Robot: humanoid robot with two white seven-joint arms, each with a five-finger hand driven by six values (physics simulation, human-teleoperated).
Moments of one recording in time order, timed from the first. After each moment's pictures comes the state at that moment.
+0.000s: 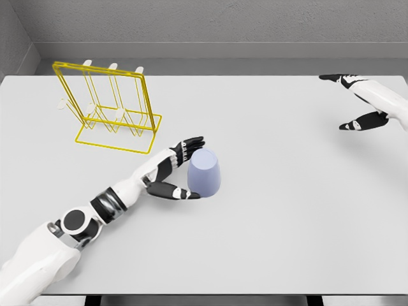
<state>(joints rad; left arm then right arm) -0.30 0.47 -0.76 -1.44 0.58 -0.31 -0.26 -0.61 -0.84 0.60 -1.10 0.07 -0.61 0.22</state>
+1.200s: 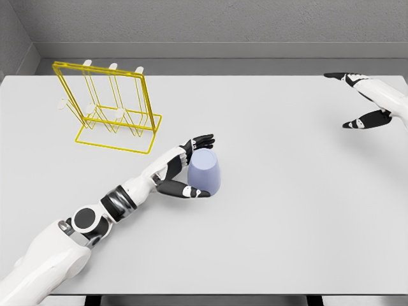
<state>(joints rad) -0.30 0.42 -0.76 -1.44 0.56 -0.30 -0.25 -0.62 -0.83 0.60 -1.06 0.07 -0.61 0.22</state>
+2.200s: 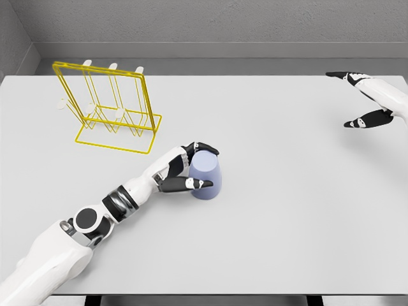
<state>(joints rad) -0.30 0.42 -0.75 -1.44 0.56 -0.30 -0.26 -0.62 -0.83 0.59 -1.05 0.07 -0.61 0.22</state>
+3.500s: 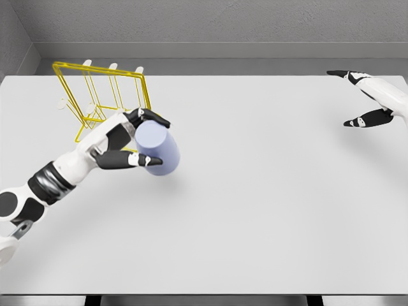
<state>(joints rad) -0.29 0.76 -0.63 -1.75 0.73 -0.32 -0.25 -0.61 -0.81 0.57 -1.04 0.07 -0.61 0.22</state>
